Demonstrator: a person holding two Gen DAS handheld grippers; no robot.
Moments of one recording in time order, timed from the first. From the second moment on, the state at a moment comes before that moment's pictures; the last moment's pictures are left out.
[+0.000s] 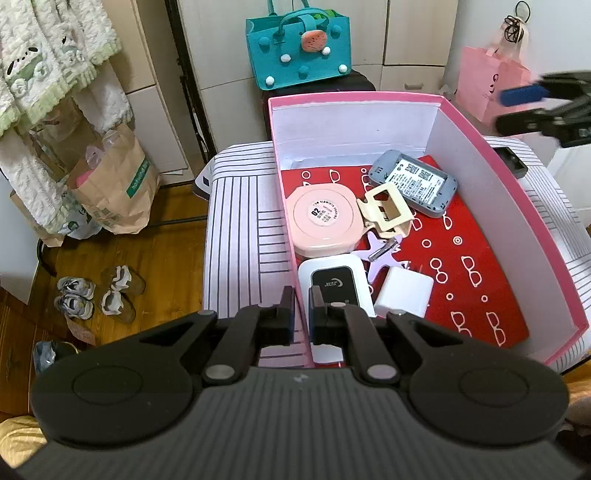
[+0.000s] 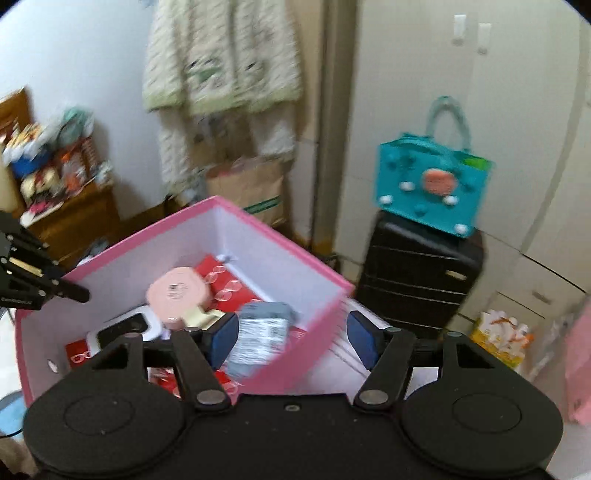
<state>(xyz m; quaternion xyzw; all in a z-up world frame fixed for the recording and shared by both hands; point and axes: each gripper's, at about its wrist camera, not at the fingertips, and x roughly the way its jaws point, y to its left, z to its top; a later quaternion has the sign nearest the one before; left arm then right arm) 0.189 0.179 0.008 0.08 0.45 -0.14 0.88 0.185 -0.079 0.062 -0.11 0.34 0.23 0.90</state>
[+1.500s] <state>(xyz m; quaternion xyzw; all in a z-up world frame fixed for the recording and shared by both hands) 0.188 0.173 0.007 0.09 0.46 -0.11 0.88 0.225 -0.214 -0.073 0.06 0.39 0.08 0.91</state>
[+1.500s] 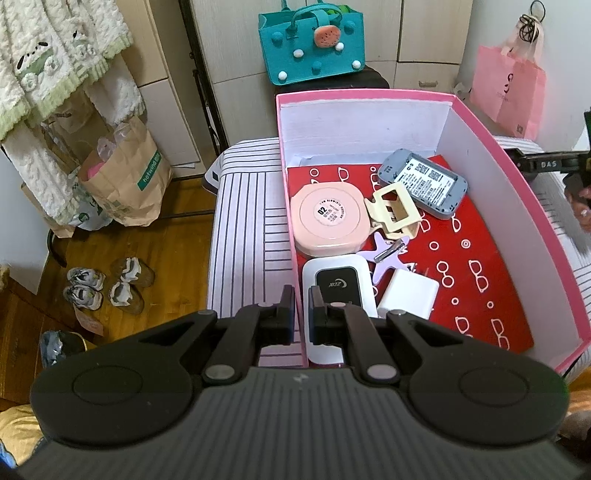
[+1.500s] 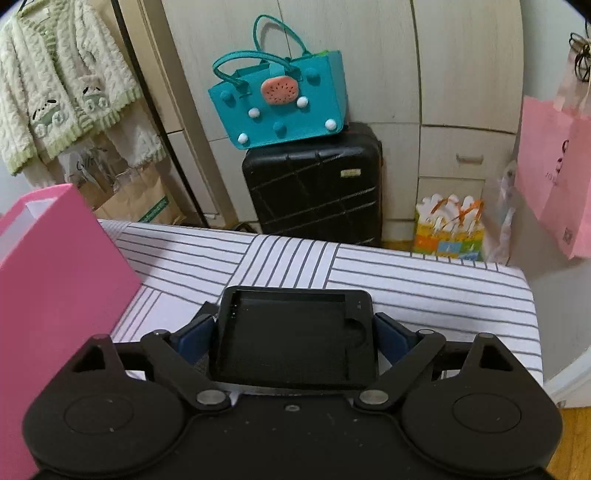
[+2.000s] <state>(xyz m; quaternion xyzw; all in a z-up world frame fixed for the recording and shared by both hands) 0.179 0.171 0.009 0.10 0.45 -0.11 0.88 0.154 -0.160 0.014 0.01 0.34 0.18 0.92</state>
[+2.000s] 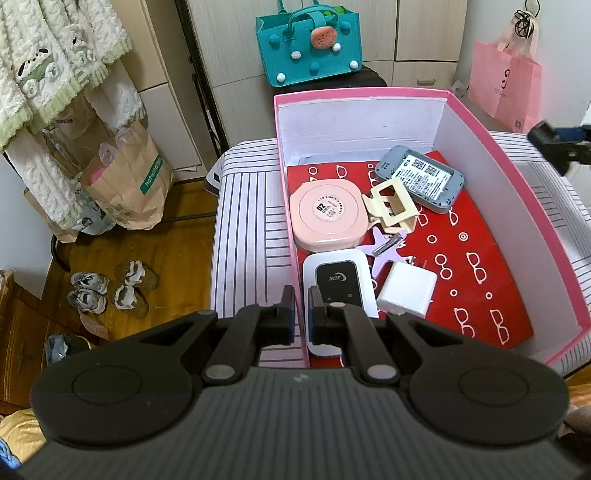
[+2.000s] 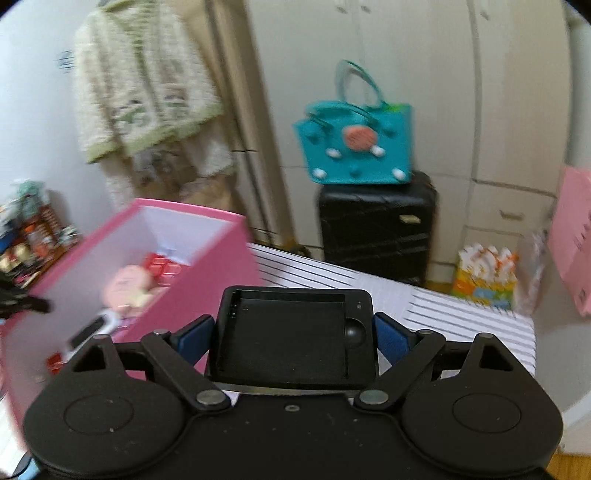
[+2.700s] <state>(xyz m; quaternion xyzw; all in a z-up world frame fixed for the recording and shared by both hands) 0.174 0.169 0.011 0.11 0.45 -0.12 0.88 0.118 -0.019 0.068 -0.15 0.31 0.33 0.88</state>
